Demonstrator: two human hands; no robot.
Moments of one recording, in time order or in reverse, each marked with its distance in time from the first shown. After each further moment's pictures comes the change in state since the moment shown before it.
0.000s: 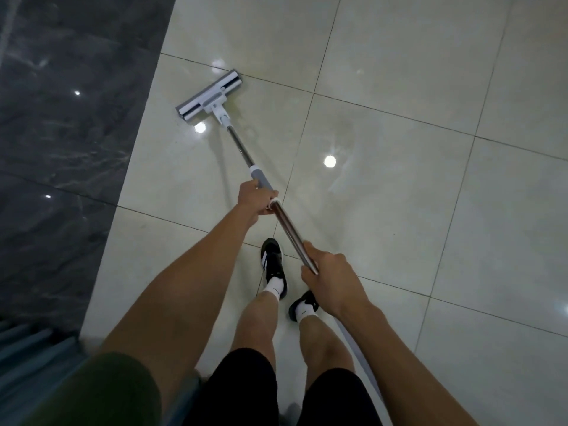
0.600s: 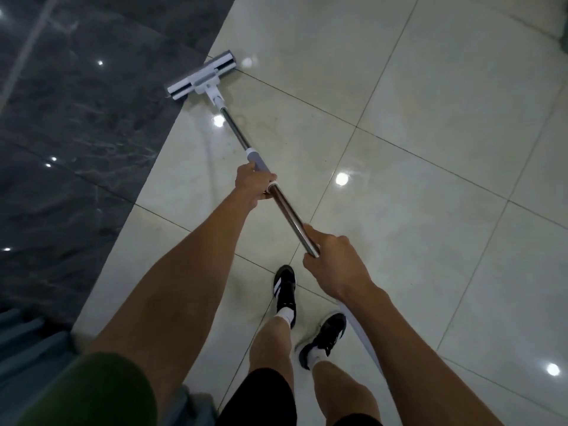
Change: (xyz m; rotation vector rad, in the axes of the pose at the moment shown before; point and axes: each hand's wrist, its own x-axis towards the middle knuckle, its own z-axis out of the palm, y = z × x) left_hand 0.100 0.114 -0.118 -0.206 0.108 0.012; right_hand 0.153 -0.128 -0.013 -0.143 -0.030 -0.116
